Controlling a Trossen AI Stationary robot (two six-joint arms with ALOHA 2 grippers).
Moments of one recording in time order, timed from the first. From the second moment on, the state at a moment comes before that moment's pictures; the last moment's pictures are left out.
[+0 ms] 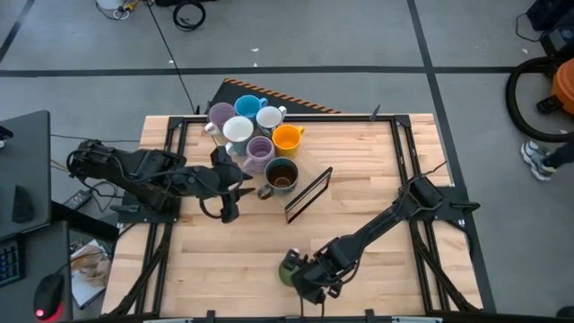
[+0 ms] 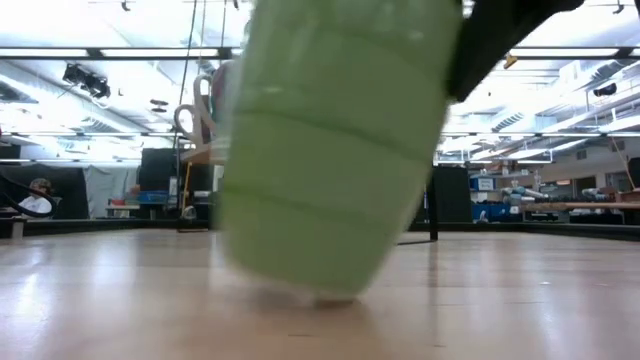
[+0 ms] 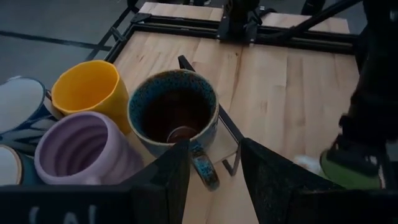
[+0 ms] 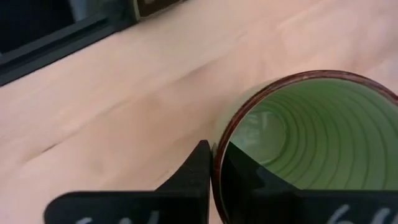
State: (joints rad) left arm -0.31 1.28 1.50 -0.88 -0.49 -0.33; right arm 0.56 2.08 1.66 -0.70 0.04 -0.53
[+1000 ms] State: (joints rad) left arm -0.32 1.22 1.50 -0.98 -0.50 -0.17; right arm 0.41 1.51 1.66 -1.07 0.15 -0.14
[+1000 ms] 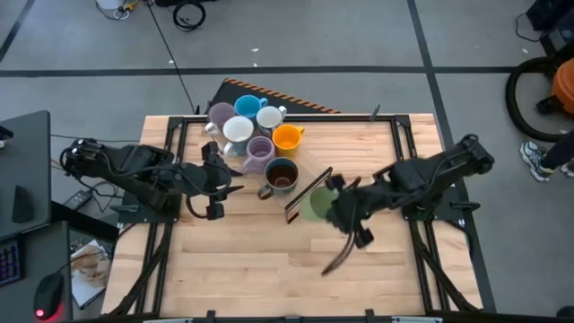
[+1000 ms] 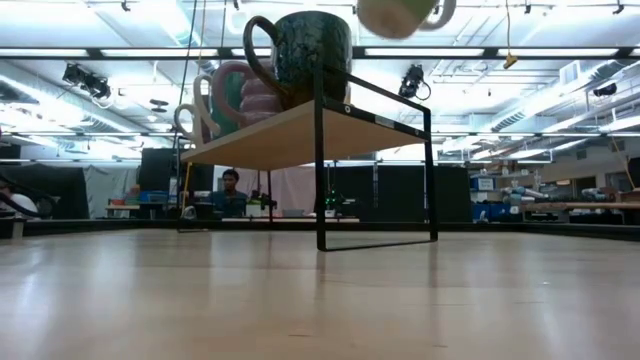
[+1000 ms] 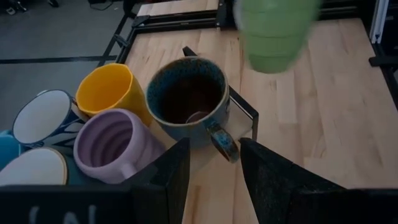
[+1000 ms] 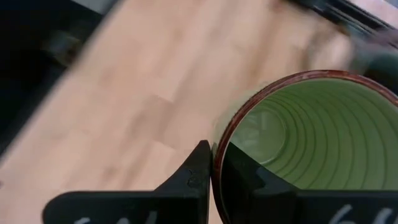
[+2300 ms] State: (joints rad) left arm -0.32 1.22 1.50 -0.98 -0.52 -0.21; right arm -0.12 1.63 1.67 -1.15 -0.12 -0.45
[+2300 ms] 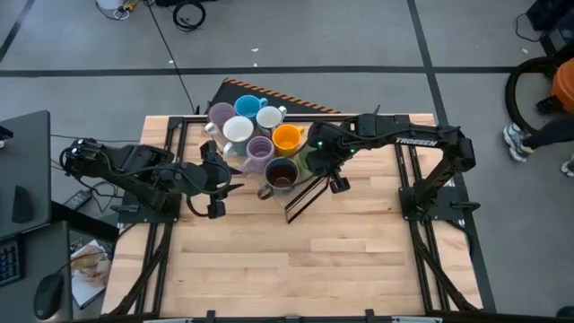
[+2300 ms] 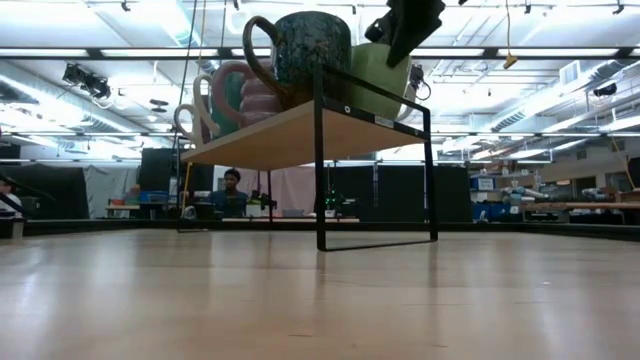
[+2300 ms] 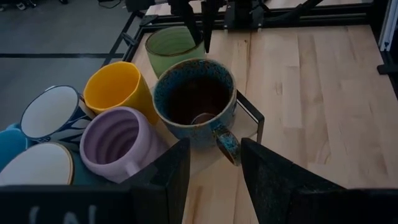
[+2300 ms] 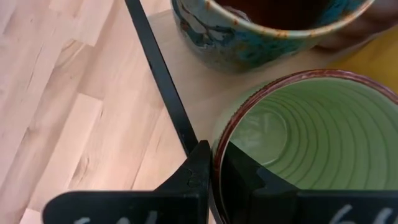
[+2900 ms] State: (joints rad) left arm -0.32 1.22 1.50 -0.98 -0.52 -0.18; right arm -0.11 1.63 1.68 -1.15 -0.07 -0.48
